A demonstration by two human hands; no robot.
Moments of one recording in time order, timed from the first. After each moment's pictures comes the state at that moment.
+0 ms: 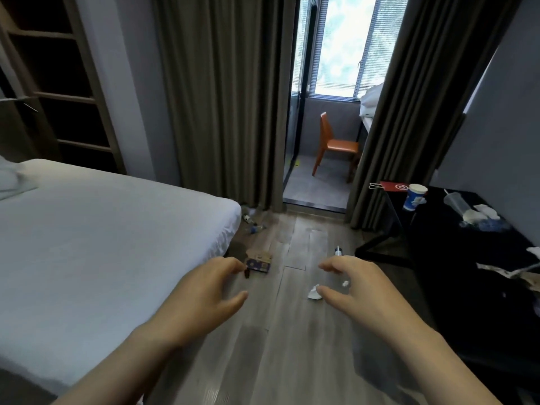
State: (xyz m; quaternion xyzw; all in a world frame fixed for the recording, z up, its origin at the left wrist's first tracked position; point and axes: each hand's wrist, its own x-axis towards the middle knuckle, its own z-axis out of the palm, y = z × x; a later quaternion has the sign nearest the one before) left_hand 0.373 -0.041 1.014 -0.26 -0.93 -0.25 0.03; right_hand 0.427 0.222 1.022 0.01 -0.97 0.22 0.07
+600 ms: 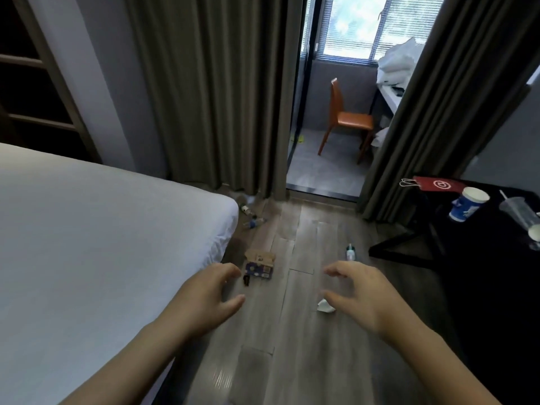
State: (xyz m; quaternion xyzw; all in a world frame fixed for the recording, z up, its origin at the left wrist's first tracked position) left_hand 0.040 0.003 0.944 -0.23 -0.94 -0.24 -0.07; right_hand 0.107 0.272 0.963 -0.03 -0.97 0.24 -0.02
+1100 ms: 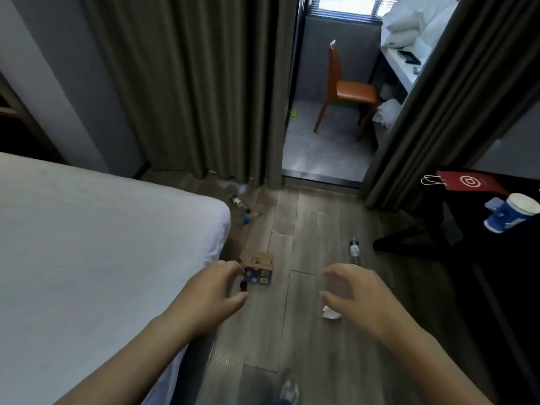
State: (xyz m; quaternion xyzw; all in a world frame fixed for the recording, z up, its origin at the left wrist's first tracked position) left_hand -0.213 0.034 0.905 -0.24 -0.93 -0.25 -0.14; right_hand -0.124 0.296 0.922 -0.09 -0.95 0.27 -0.07
